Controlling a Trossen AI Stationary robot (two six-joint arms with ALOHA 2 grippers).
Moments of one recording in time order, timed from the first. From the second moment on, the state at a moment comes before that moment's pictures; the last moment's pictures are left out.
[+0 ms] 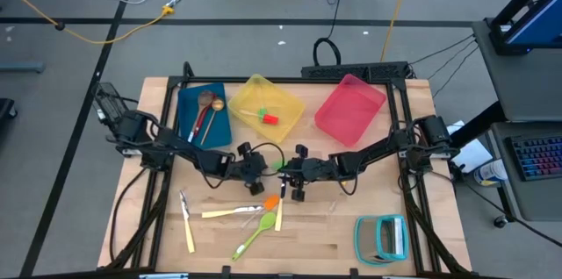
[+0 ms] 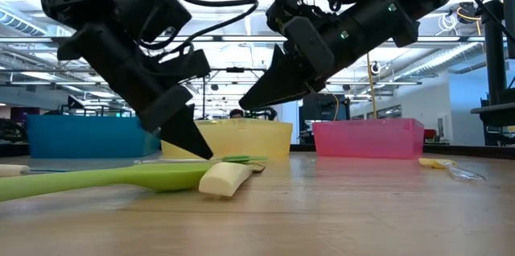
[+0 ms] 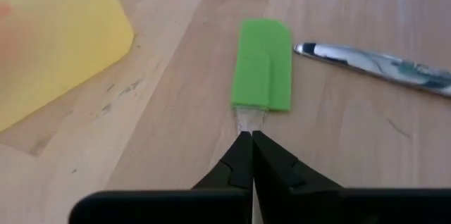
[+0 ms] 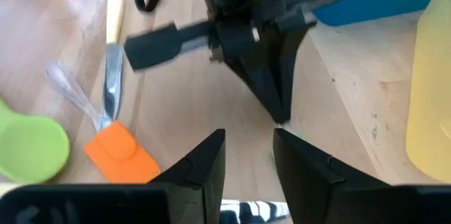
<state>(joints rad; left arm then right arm) -0.20 1.75 0.68 0.17 -0.39 -0.35 0.19 1.83 0.89 0.41 0.24 0.14</state>
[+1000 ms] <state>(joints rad) -0.19 1.73 0.68 0.15 -0.39 -0.32 -0.01 1.97 0.89 0.34 0.02 0.15</state>
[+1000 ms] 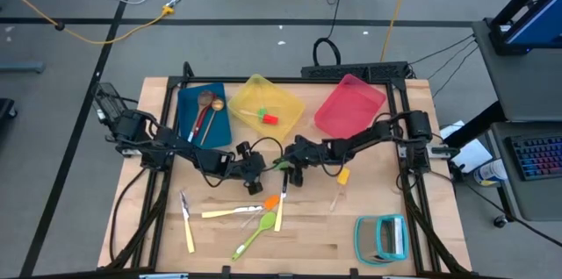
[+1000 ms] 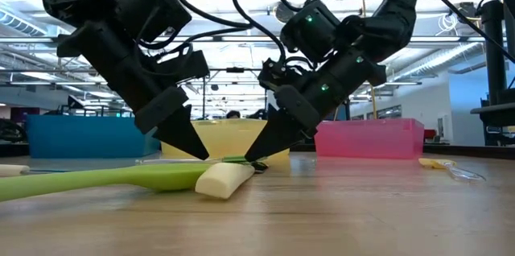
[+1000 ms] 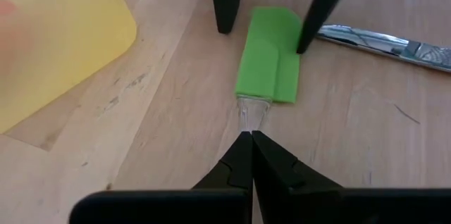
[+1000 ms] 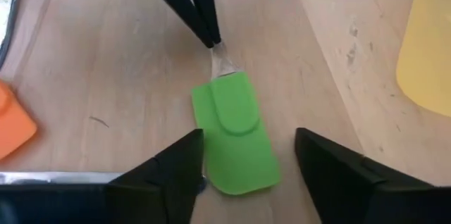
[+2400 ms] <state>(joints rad) -0.28 1.12 0.68 -0.36 -0.62 -0.43 0.03 1.82 0.89 0.72 0.40 -0.15</state>
